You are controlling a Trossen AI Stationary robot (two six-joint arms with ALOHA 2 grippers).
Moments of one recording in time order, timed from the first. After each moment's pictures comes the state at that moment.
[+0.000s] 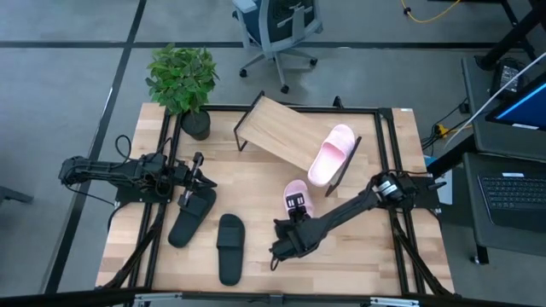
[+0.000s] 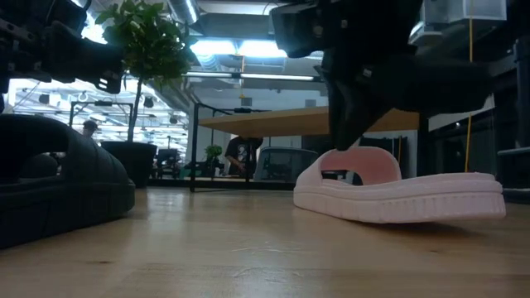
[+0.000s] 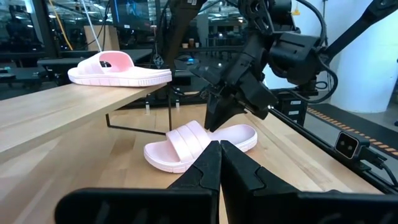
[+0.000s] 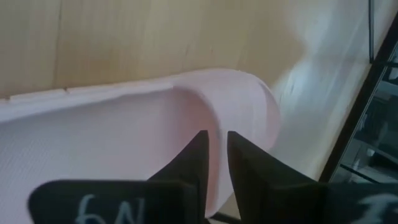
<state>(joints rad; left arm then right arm) 0.00 0.15 0.01 0.14 0.17 0.01 0.48 2.23 1.83 -1.30 0.58 0.24</state>
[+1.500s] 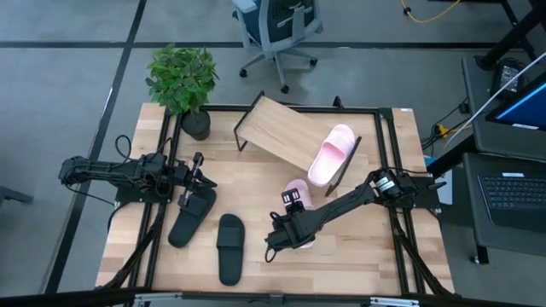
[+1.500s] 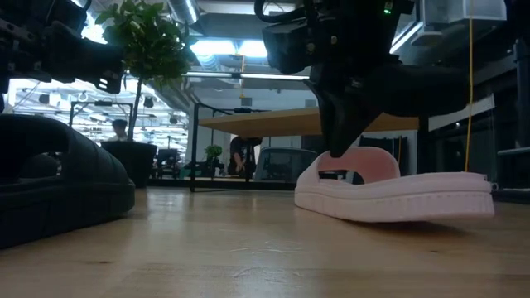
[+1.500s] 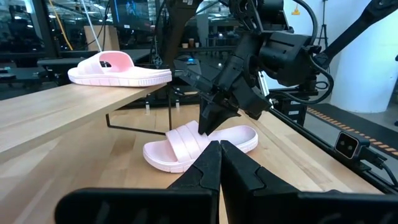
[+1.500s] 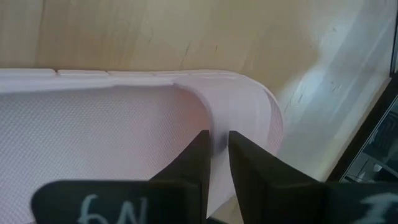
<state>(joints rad) 0.00 0.15 0.01 0.14 0.17 0.01 0.43 2.23 1.83 -1.29 0.52 0.10</state>
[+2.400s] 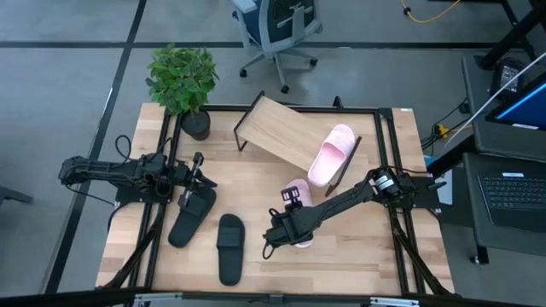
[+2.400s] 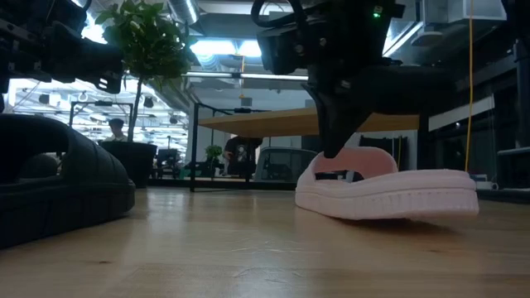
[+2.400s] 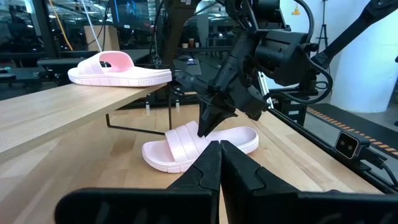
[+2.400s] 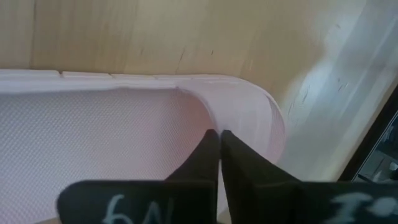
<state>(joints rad) 0.00 0.15 0.01 0.14 0.17 0.01 0.41 2.23 1.83 -1.27 0.50 0.12</state>
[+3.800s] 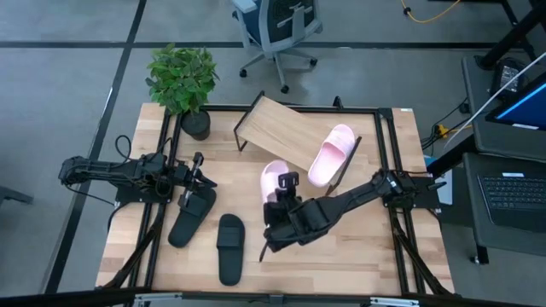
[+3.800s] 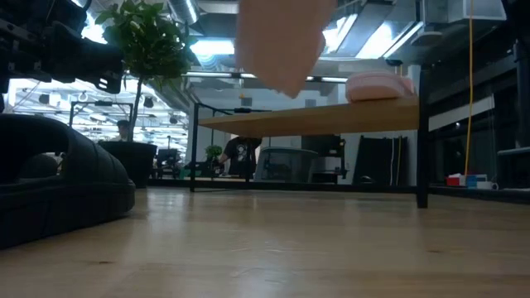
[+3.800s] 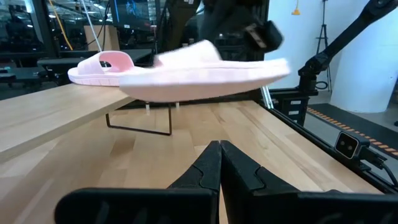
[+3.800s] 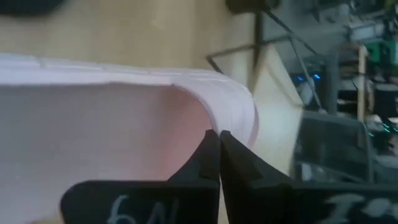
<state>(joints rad) 0.00 0.15 0.01 0.14 0.17 0.01 0.45 2.22 2.35 -1.53 0.85 0.17</state>
